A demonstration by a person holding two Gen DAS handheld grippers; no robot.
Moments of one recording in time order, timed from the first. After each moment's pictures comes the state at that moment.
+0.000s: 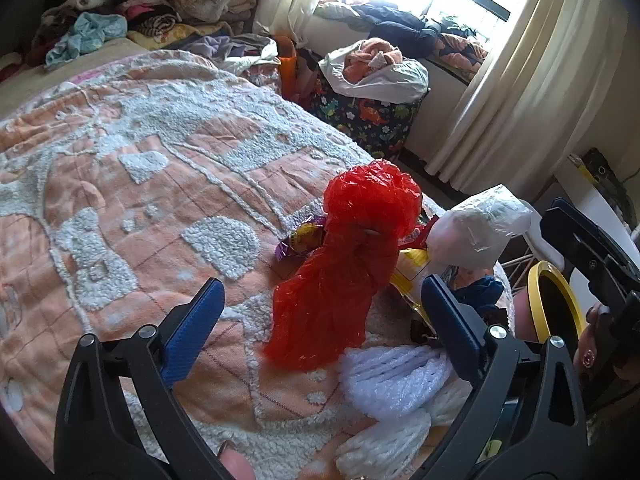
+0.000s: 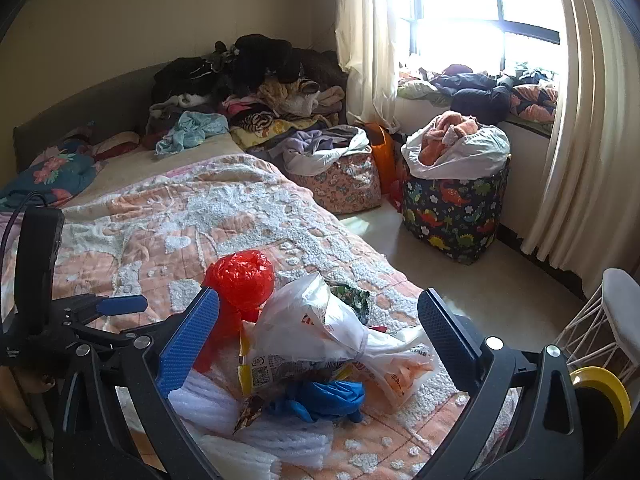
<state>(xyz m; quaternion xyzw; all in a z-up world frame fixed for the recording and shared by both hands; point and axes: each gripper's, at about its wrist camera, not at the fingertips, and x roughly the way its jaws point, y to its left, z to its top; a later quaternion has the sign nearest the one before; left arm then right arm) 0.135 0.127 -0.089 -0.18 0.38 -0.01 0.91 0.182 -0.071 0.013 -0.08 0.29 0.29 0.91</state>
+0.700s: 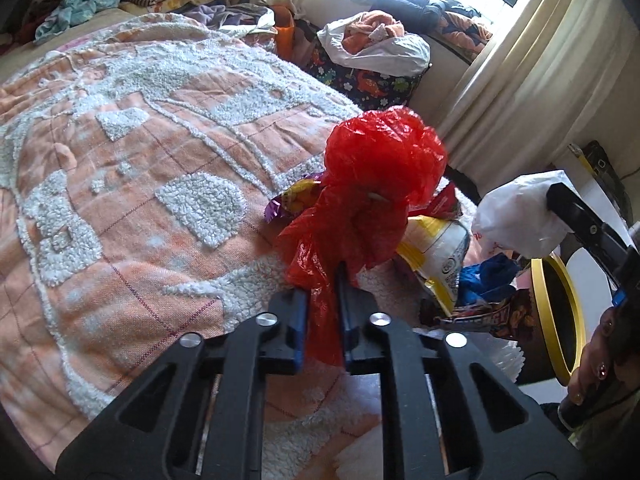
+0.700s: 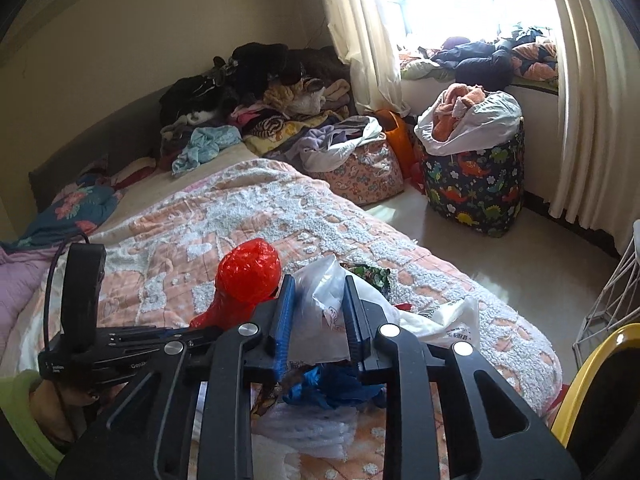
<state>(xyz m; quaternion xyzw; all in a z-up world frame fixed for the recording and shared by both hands) 0.142 0.122 -0.111 -0.19 0.42 -0.02 0.89 0.184 -0.099 -0.003 0.02 0.31 0.32 0.89</state>
